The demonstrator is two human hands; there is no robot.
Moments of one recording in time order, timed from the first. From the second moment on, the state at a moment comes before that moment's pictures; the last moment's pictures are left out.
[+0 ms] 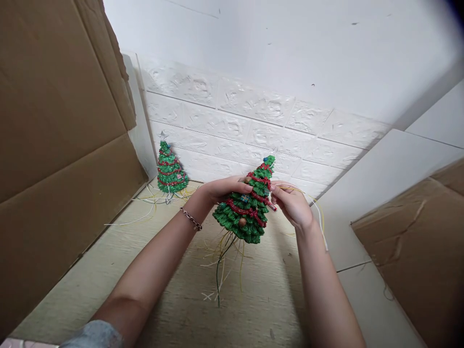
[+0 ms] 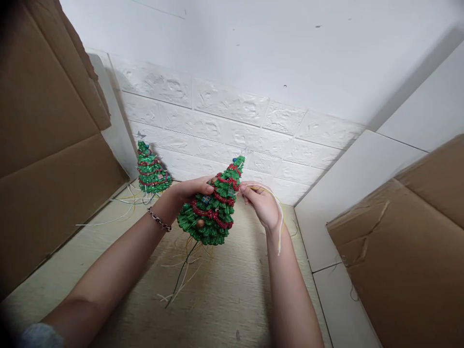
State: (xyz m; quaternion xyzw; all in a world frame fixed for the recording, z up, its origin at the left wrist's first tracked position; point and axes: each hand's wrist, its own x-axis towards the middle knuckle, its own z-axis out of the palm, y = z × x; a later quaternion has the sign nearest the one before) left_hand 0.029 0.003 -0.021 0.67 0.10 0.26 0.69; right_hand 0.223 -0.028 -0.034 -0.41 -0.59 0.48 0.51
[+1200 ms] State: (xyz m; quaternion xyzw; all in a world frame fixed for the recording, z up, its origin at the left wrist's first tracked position) left_hand 0.016 0.010 -0.017 0.57 0.25 0.39 0.68; right_hand 0.206 -0.035 -0.030 -0.45 -0.53 0.38 0.61
